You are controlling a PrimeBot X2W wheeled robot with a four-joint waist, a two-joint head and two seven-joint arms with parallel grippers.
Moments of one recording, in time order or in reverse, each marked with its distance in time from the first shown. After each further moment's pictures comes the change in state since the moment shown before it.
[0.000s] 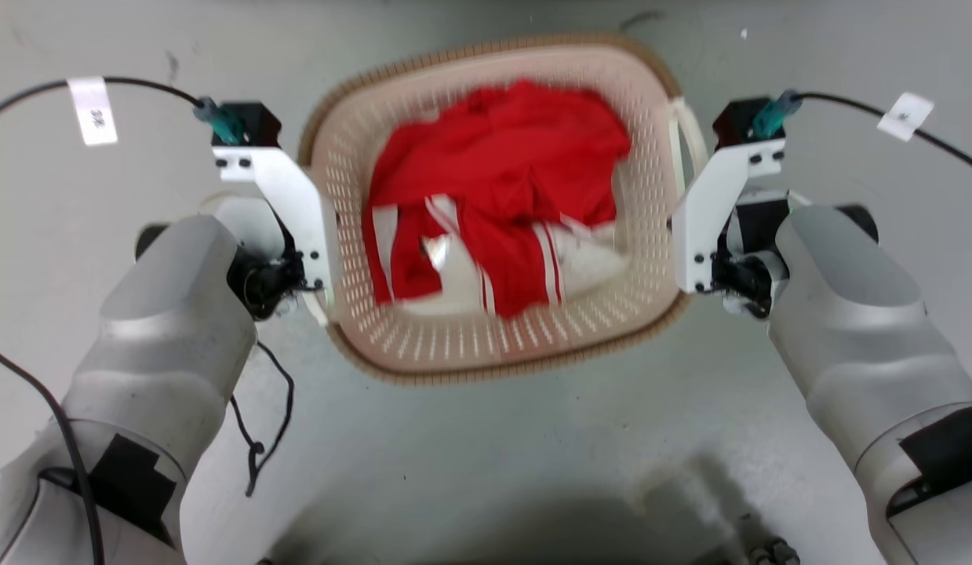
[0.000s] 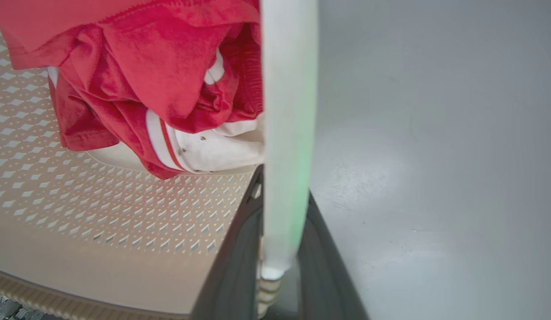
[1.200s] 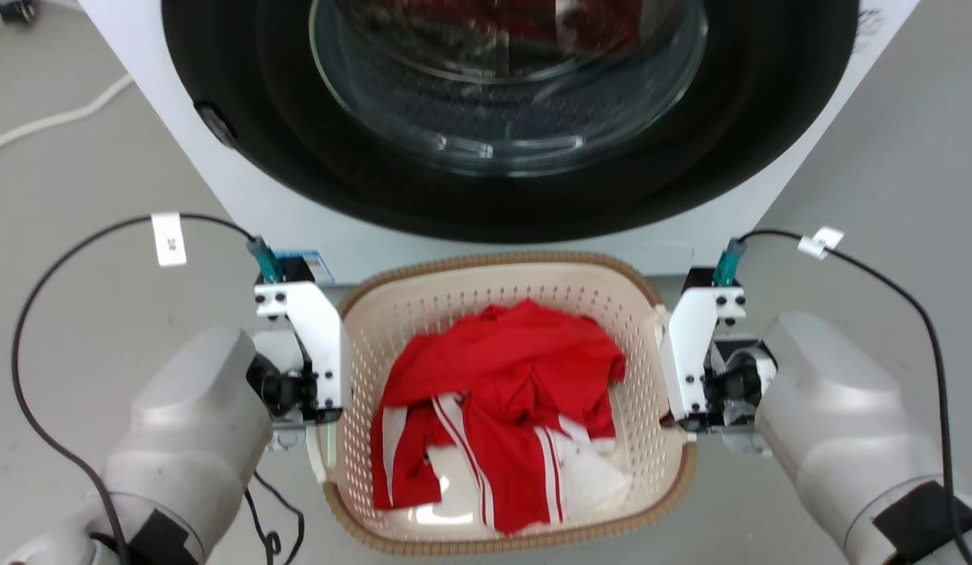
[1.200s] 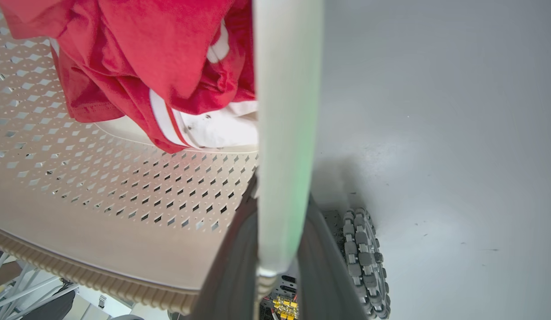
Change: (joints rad) left arm 0.153 -0.017 -0.120 0.061 -0.182 0.003 0.295; right arm 0.157 -0.003 0.148 0.034 0.287 -0.001 0.459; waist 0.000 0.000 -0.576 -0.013
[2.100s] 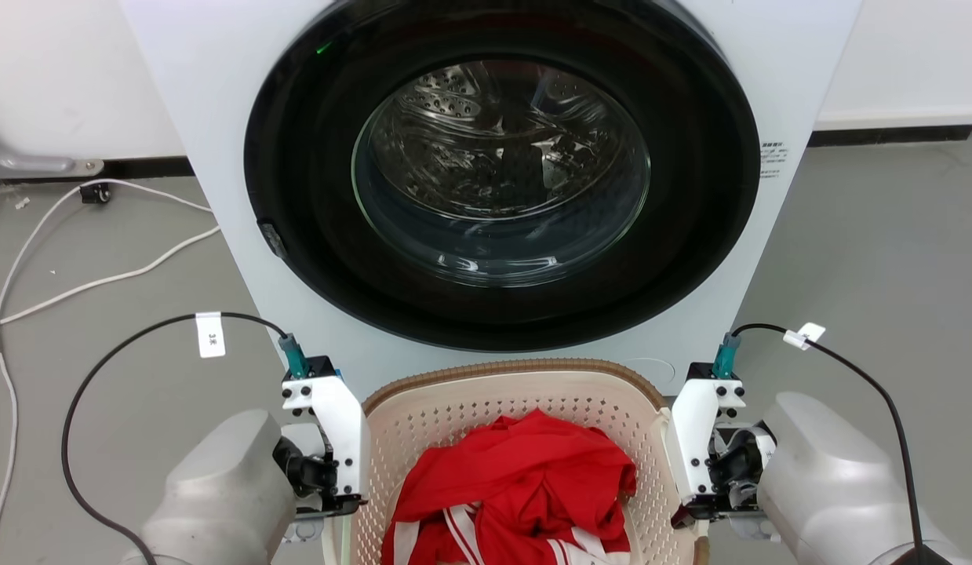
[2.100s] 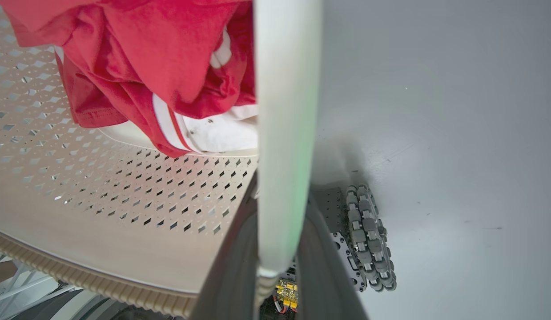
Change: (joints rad) left arm 0.136 -0.056 -0.043 0.061 -0.055 0.002 0.063; right arm 0.151 -0.004 0.013 0.007 0.022 0.000 0.074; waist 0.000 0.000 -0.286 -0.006
